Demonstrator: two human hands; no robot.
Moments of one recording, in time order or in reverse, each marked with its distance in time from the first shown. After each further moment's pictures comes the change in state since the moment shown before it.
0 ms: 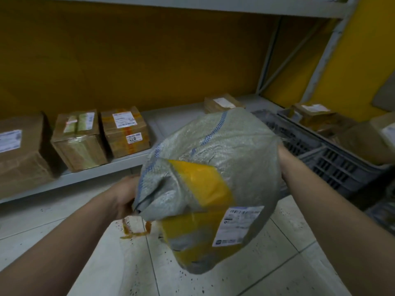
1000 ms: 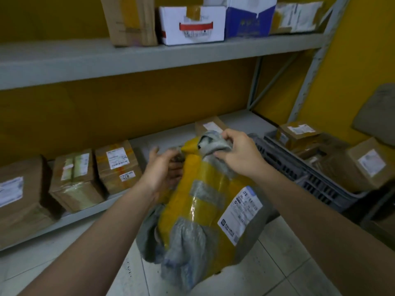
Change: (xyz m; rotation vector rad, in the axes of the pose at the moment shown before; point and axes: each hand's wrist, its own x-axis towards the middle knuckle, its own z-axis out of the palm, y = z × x) left_hand 0.017 0.186 0.103 -0.231 0.022 0.170; right_hand -0.007 -0.141 0.003 -0.585 -0.123 -0.688
